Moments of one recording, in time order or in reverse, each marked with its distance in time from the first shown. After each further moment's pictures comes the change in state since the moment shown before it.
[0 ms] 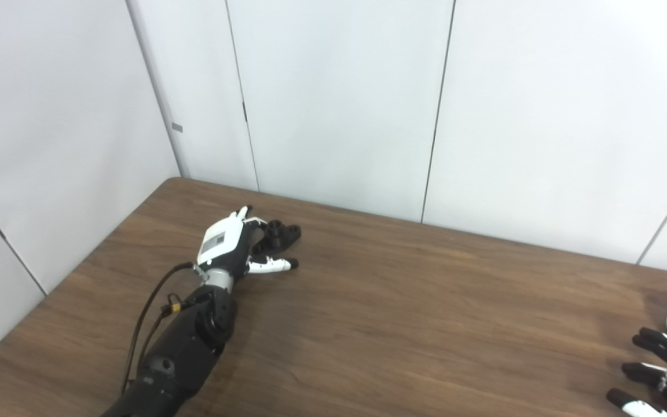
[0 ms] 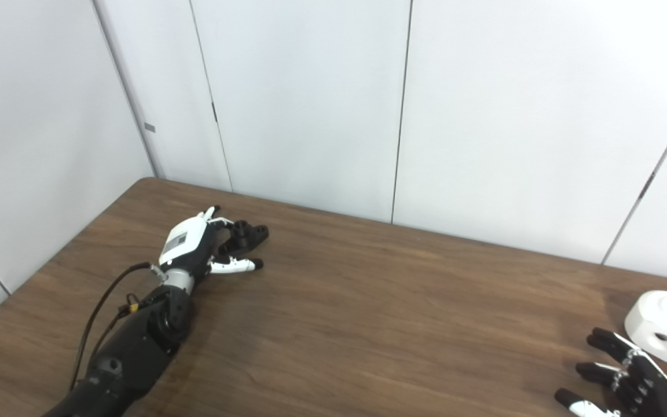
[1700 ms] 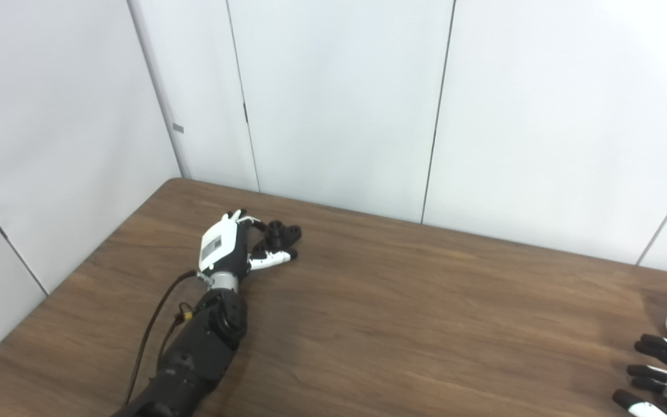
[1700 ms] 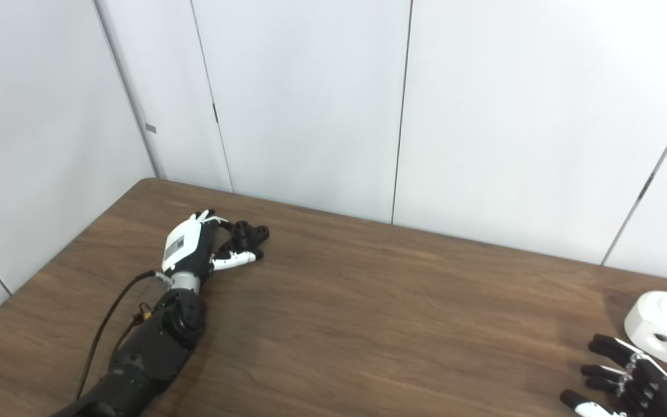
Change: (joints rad) left arm -0.071 -0.067 0.040 0.194 -0.113 -0.041 0.148; right arm 0.013 -0.016 -0.002 -0.042 -0.001 0.056 0.000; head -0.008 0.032
